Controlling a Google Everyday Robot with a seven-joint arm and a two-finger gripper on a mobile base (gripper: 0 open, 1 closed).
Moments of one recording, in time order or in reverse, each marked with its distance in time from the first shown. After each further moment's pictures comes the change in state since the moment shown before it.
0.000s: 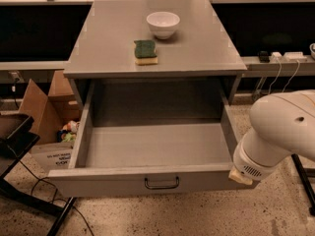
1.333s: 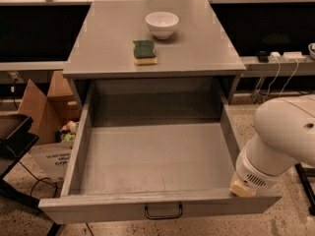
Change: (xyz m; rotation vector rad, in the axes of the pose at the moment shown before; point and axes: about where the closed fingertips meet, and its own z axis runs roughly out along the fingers) arm 0.010 0.024 -0.011 -0.027 0.009 0.034
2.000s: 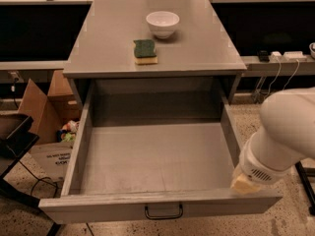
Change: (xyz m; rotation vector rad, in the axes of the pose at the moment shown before) arm 0.000 -0.005 -0.021 0.046 -0.009 -0.012
